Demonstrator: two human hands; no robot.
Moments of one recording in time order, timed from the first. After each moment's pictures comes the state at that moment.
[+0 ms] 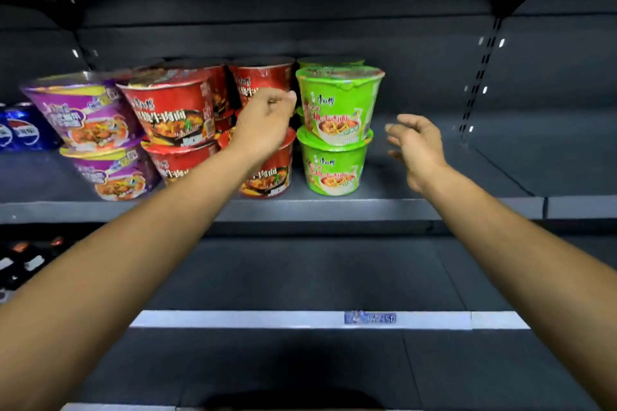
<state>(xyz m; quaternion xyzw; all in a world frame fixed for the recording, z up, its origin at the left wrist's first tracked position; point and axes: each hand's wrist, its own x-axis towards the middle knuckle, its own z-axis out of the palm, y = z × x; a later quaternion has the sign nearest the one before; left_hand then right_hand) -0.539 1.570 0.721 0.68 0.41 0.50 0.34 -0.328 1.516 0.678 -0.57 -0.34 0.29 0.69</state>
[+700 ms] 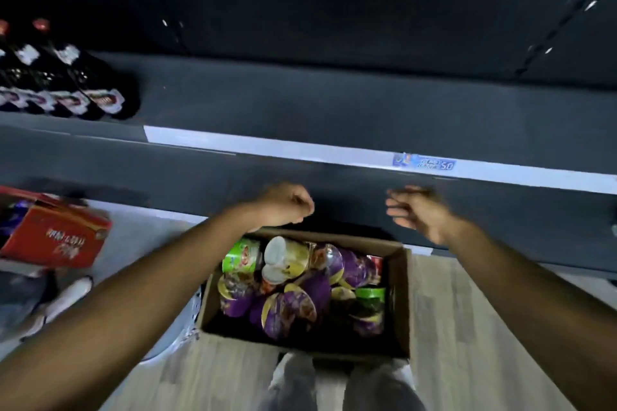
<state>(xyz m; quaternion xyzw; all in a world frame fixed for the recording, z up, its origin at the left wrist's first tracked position) -0.664 1.458 0.381 0.70 0.53 -0.02 0.49 -0.411 1.404 0.328 -0.72 -0.20 0.57 0.34</state>
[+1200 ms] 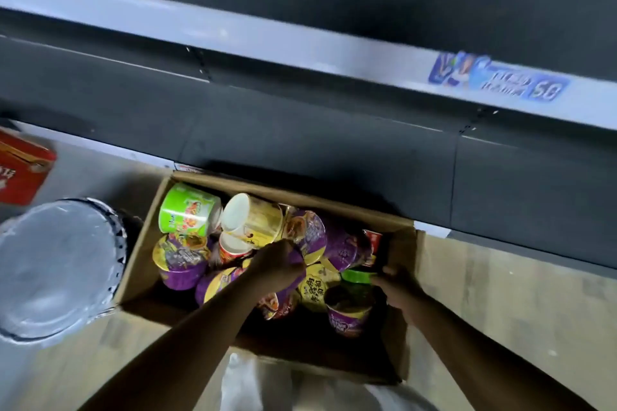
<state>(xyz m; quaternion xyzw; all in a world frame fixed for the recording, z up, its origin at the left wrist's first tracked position) -0.603 1.383 0.059 0.61 0.63 -0.14 0.46 -0.385 1.319 0.024 -0.77 -0.17 0.61 0.13</state>
